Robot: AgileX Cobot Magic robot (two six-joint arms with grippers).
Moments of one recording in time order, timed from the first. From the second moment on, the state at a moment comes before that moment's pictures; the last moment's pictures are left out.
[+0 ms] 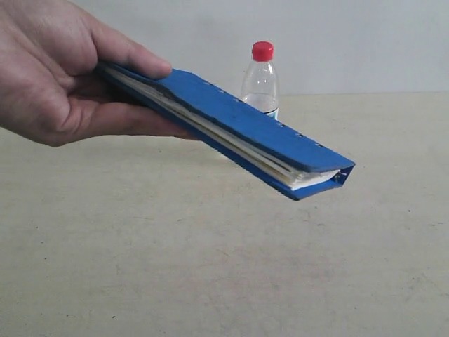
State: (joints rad) left arm -0.04 0.18 -0.10 -1.74 -0.29 1.62; right arm 0.01 0.00 0.00 0.16 0.39 -0.12
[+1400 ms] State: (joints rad) left arm -0.04 0.09 -0.03 -1.74 -0.18 1.72; right arm 0.01 0.00 0.00 0.02 0.38 -0.13
